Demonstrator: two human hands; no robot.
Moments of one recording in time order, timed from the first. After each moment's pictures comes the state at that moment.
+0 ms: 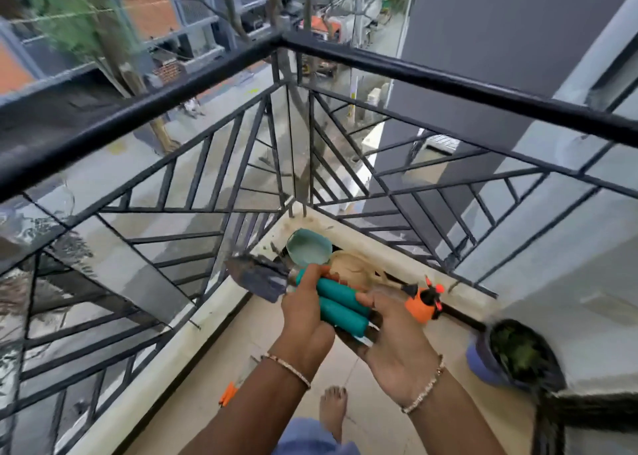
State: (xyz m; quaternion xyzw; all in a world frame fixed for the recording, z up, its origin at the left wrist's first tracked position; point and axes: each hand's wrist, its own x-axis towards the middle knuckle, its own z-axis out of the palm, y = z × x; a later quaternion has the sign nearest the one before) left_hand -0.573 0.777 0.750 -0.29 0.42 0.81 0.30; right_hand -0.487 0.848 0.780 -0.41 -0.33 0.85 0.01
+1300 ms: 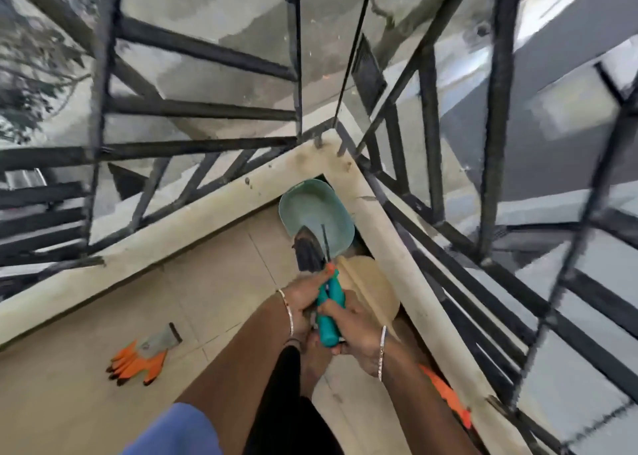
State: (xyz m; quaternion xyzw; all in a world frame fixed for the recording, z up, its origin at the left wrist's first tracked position) left_hand -0.987 0.997 0.232 -0.43 0.44 0.62 0.48; right_hand -0.954 1.101 0.297 -0.35 -0.61 0.54 -0.47
